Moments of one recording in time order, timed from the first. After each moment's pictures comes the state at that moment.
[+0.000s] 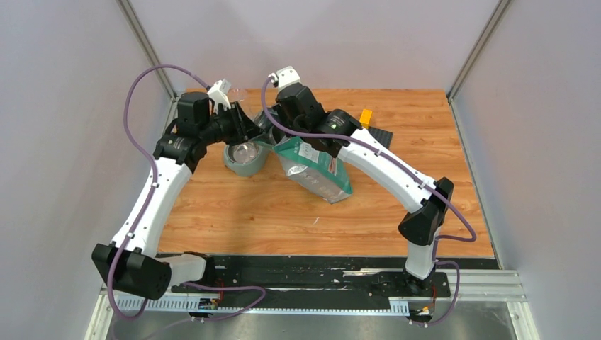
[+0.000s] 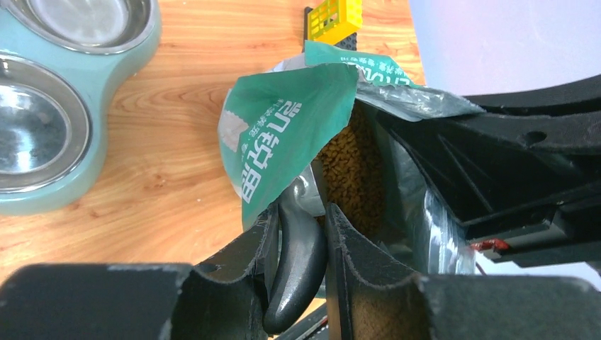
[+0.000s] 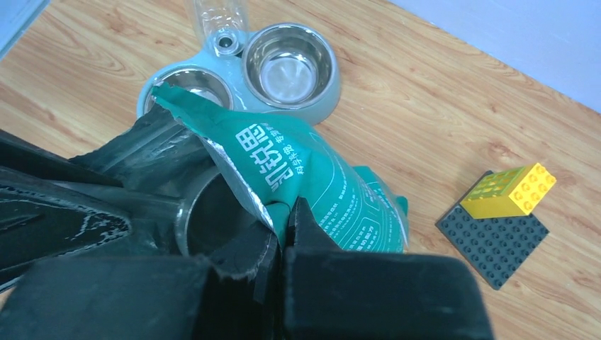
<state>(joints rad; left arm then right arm) -0.22 1.24 1.32 -0.55 0.45 -0.52 0.90 1.87 2.08 -0.74 0.44 0.13</state>
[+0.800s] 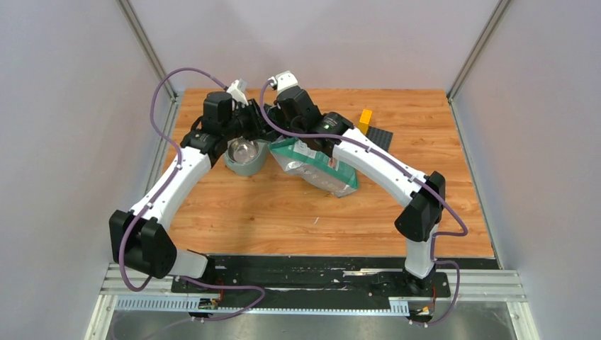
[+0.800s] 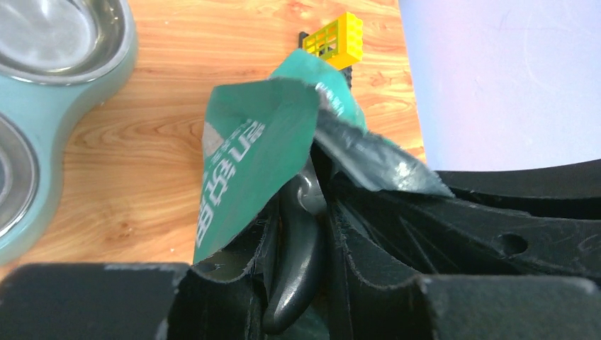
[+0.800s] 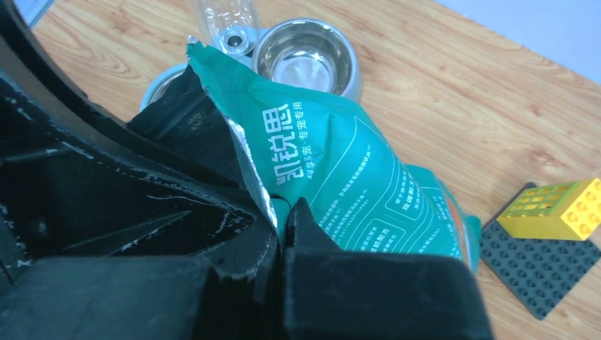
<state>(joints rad) -0.32 1.39 1.25 -0.30 0.36 -0.67 0.87 1.90 1.99 -0.60 0.37 0.15</state>
